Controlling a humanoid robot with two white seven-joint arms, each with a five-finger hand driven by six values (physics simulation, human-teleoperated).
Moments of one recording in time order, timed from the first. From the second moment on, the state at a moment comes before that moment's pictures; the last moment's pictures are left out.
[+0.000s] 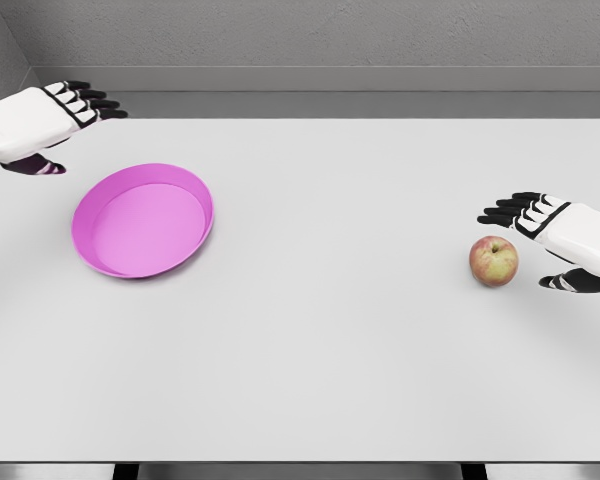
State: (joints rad) left arm -0.80 0.97 -0.82 -1.23 -0.58 -0.61 0.03; right arm 0.01 -1.16 0.25 -1.75 0.31 -0.51 0.06
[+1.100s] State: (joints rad) left arm -0.81 0.99 -0.82 -1.24 -0.58 -0.61 0.02; right arm -0.46 -1.04 0.64 -1.75 0.28 -0.11 0.61
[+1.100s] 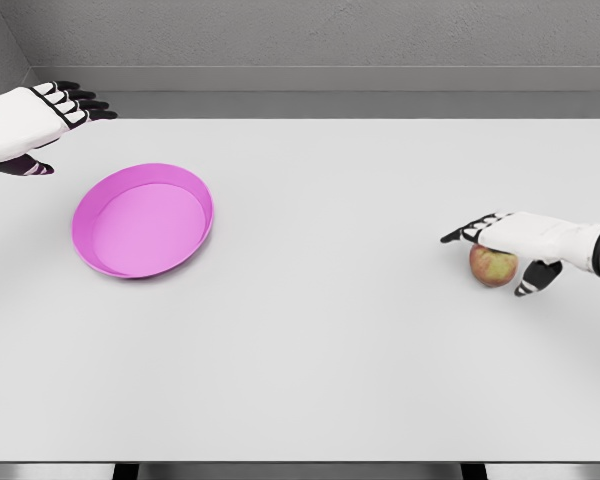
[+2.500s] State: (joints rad) left arm -0.80 0.99 -0.82 -1.23 -0.58 -0.61 0.02; right arm -0.53 -1.00 0.75 -1.70 0.27 0.05 0.61
